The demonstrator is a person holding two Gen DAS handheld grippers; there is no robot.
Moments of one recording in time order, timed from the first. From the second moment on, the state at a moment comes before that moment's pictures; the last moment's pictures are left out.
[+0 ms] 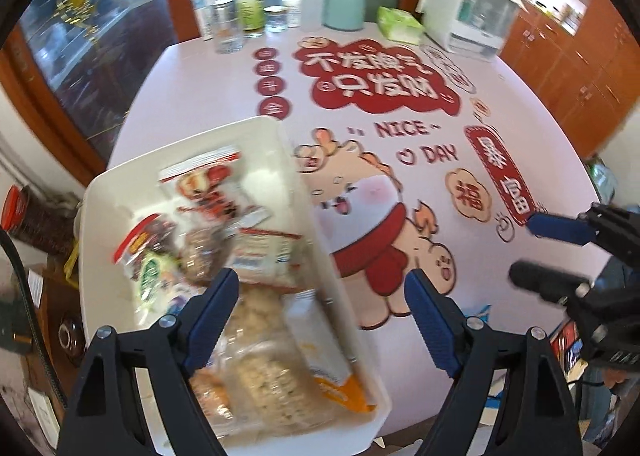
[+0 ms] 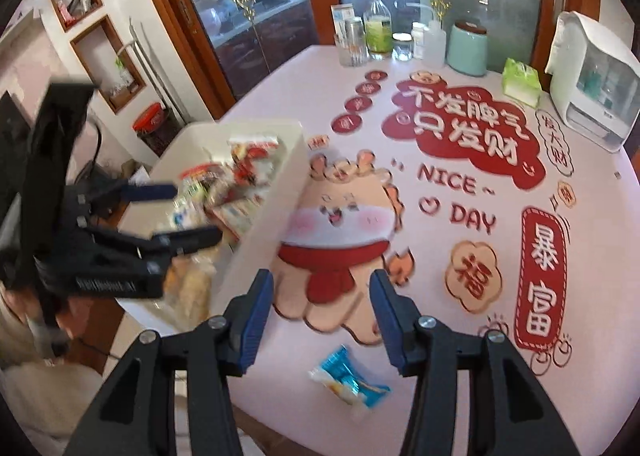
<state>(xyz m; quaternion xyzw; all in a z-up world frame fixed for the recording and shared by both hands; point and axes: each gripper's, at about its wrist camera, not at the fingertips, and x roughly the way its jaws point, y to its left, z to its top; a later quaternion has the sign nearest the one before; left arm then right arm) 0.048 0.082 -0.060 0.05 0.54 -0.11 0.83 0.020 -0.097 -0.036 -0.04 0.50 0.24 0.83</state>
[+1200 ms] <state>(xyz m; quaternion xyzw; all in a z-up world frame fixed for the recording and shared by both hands) 0.105 -0.016 -0.145 0.14 0.60 -0.12 0.78 -0.025 -0.095 -0.177 -0.22 0.53 0.31 0.76</state>
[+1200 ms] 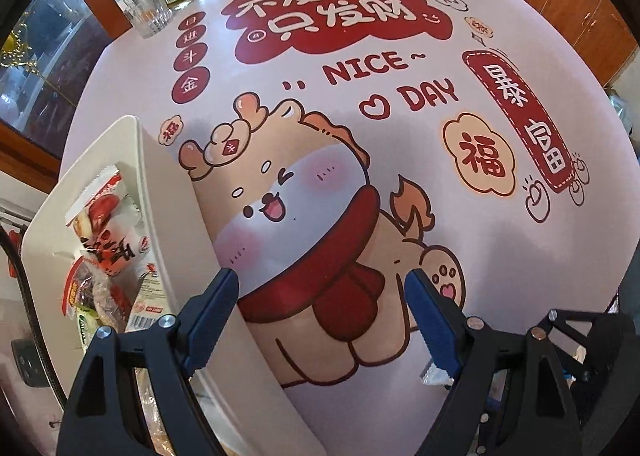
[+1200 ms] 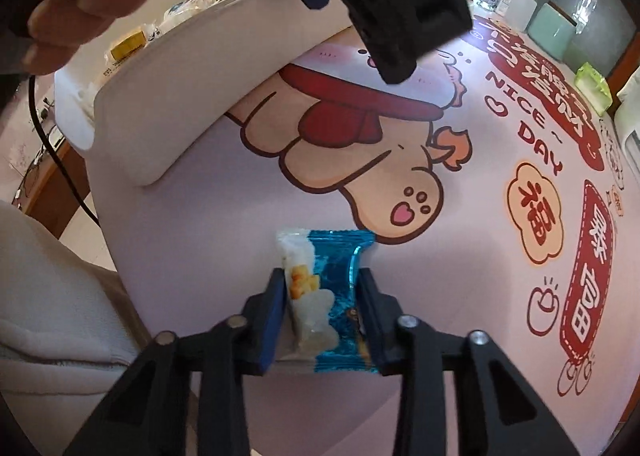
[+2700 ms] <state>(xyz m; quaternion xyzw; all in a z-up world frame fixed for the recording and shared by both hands) 0.062 0.125 0.024 0.06 0.45 -0.01 0.89 0.002 -0.025 -0.005 -0.05 0.39 0.35 0.85</state>
